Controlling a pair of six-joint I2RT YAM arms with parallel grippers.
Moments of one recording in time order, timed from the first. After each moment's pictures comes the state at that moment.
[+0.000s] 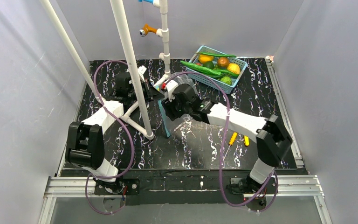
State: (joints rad) left arm -0.19 1.54 1.00 0.06 0.73 -0.56; right arm 0.92 1.72 1.34 -0.23 0.01 0.05
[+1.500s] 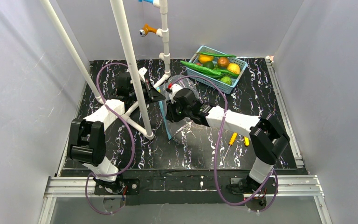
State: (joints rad) left arm -0.19 1.60 1.02 0.02 0.77 -0.63; right arm 0.90 1.72 1.21 -0.11 -0.10 0.36
